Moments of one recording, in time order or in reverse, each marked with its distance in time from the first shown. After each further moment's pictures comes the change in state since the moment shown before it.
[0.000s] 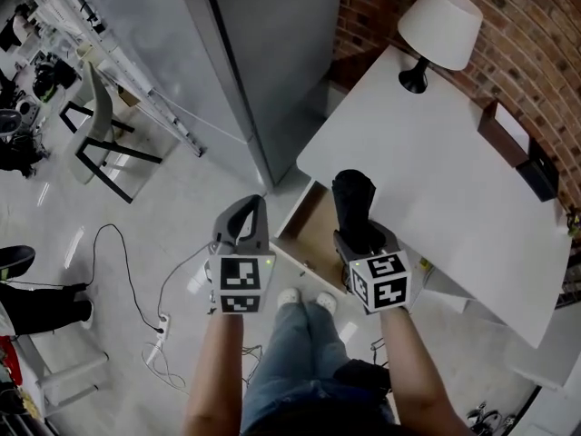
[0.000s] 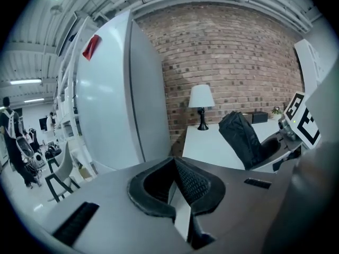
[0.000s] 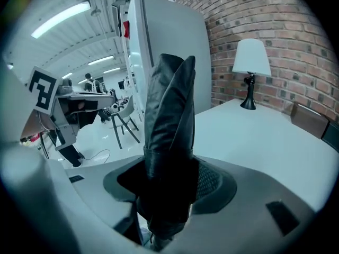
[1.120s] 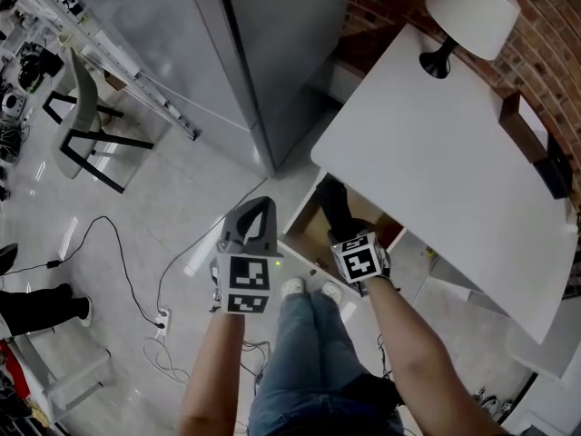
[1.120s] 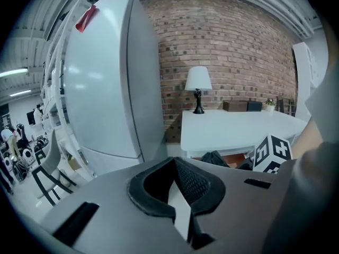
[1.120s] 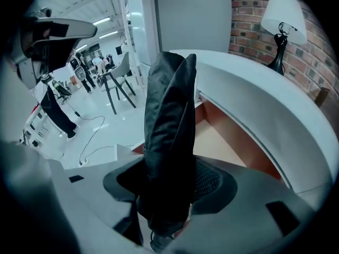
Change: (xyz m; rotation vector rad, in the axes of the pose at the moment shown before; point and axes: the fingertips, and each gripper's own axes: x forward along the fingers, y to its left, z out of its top) left arm 0.048 0.011 -0.070 0.000 0.113 -0.116; right arm 0.143 0.004 -0.121 -0.084 0.356 -0.005
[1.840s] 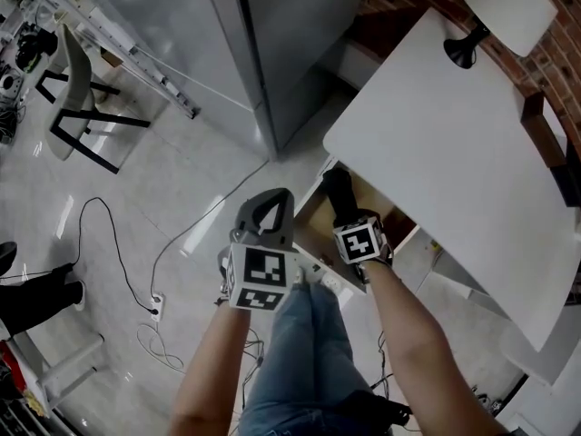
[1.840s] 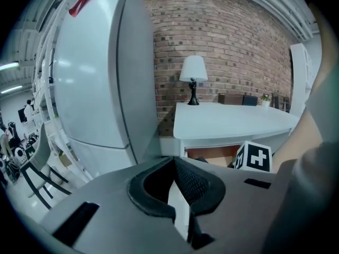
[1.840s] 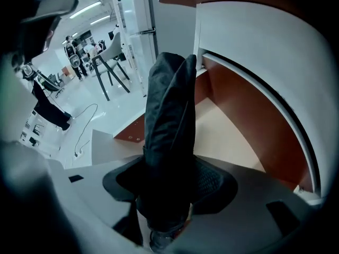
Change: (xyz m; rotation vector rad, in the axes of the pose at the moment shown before) left arm 0.038 -0.016 -0.033 0.002 0.052 -0.068; right arm 0.070 -0.007 -0.042 0.059 0.198 0.013
